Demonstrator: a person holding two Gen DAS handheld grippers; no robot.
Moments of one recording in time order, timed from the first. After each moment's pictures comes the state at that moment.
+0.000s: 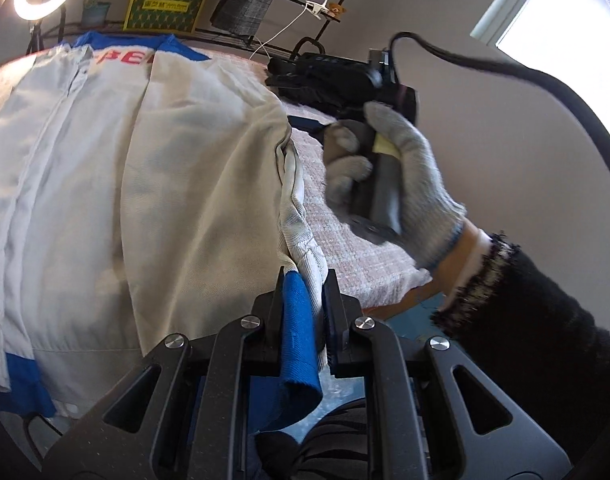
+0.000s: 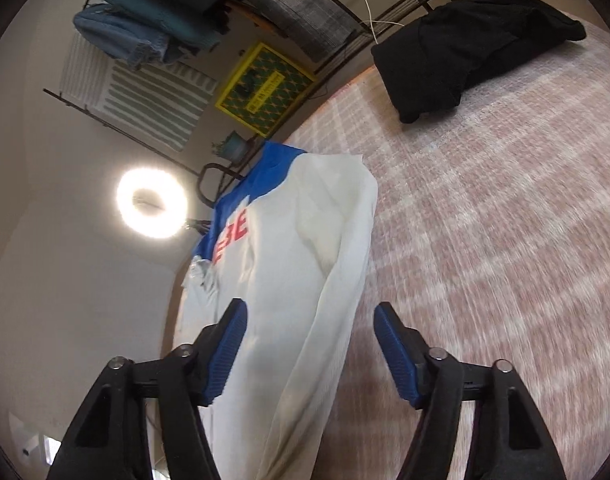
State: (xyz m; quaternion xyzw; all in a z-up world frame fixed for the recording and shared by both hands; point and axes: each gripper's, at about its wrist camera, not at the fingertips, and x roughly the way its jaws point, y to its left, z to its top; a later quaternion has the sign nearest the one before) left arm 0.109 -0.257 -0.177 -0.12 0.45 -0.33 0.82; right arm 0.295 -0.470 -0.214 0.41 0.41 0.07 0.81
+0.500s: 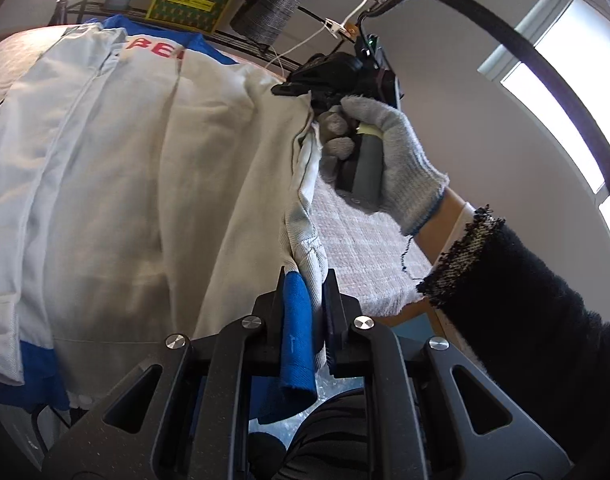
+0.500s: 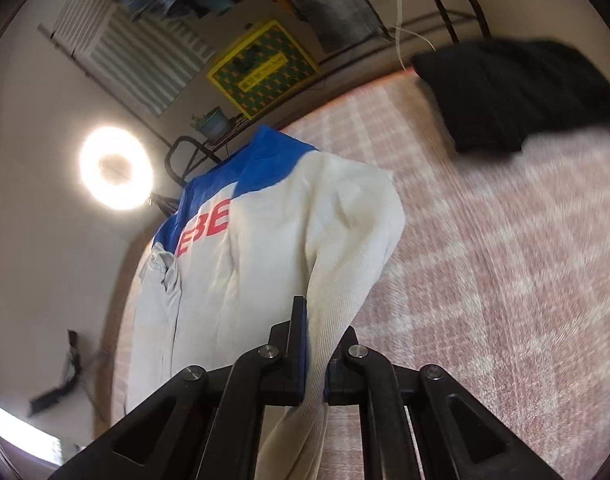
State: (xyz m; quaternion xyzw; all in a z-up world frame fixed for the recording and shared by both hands) left arm 0.108 -0.204 -0.177 -0.18 0.44 -0.32 0.82; right arm 0.342 -0.416 -0.181 0.28 0.44 0.04 0.85
